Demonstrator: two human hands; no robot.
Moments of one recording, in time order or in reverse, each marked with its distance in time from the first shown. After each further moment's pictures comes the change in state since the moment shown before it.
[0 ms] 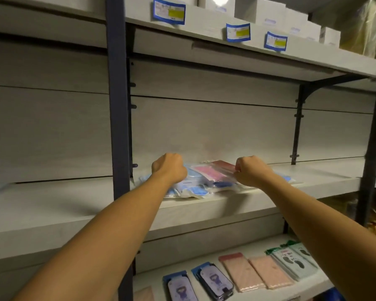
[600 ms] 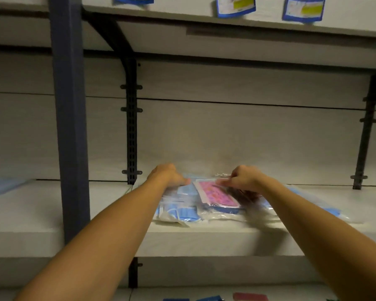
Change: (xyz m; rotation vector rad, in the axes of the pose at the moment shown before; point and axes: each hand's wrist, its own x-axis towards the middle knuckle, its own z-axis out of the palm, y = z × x) left_hand 0.075 0.007 0.033 -0.105 -0.209 -0.430; right_hand 0.135 0.016 0.054 0.302 -0.278 -0.200
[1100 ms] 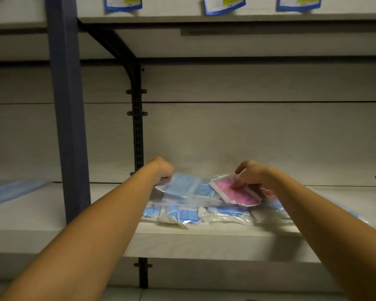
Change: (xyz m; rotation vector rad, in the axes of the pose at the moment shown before) left_hand 0.012 -0.011 -0.021 -0.335 0.063 -0.171; right_hand 0.017 0.007 -0.009 0.314 -0.108 0.050
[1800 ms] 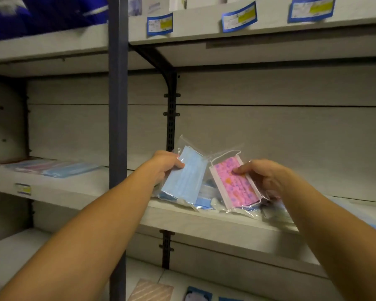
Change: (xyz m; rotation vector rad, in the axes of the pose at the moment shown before) left_hand -0.087 -0.021 -0.027 -0.668 0.178 -0.060; right_hand -0.034 -0.020 0.004 0.762 -0.306 -0.003
